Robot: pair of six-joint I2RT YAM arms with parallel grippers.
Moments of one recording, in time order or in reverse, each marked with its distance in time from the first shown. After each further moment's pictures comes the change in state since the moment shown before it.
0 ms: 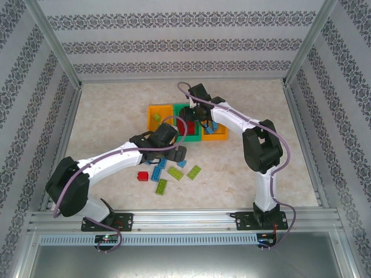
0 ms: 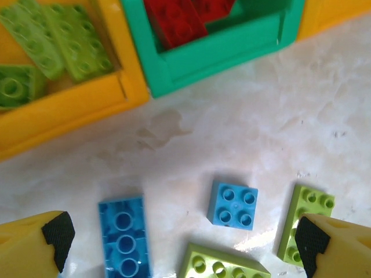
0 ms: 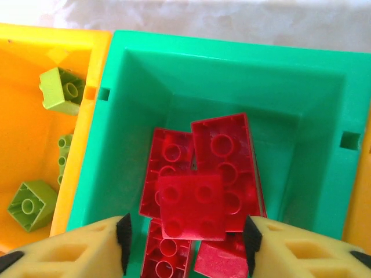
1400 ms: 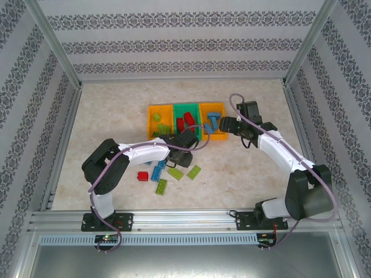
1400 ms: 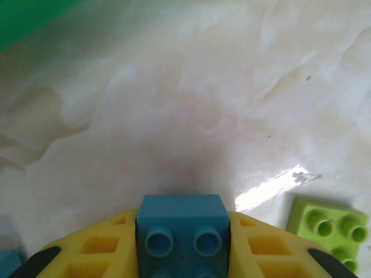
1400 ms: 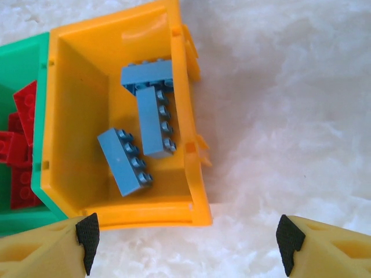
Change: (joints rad) left arm -0.075 0.347 0.197 -0.035 0.056 0.019; right arm -0.282 -0.662 -0.685 0.133 0.080 0.026
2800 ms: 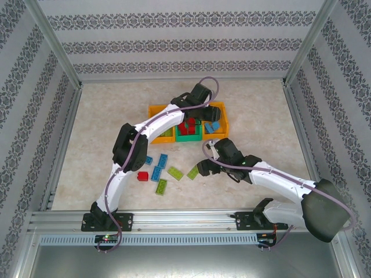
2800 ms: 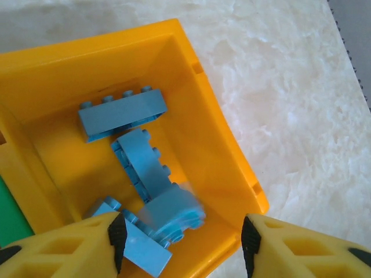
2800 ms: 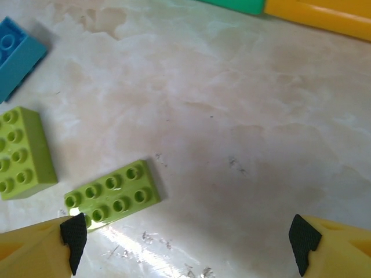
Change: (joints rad) left arm 0.167 0.461 0.868 -0.017 0.252 -0.099; right arm 0.455 -0.203 -0.375 0.120 -0.017 -0.113
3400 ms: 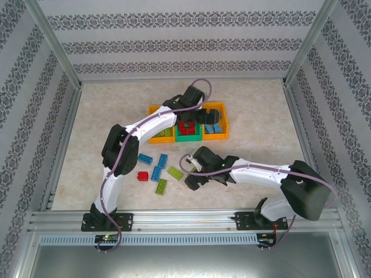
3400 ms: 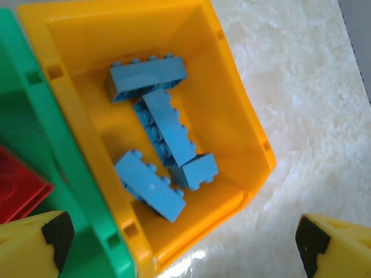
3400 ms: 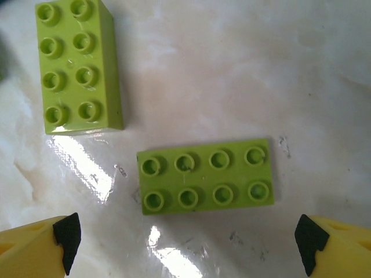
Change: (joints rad) left arm 0.014 -0.175 -0.237 0.040 0.008 -0.029; right arm 0.214 0.243 0.112 -0.037 0.023 -0.128
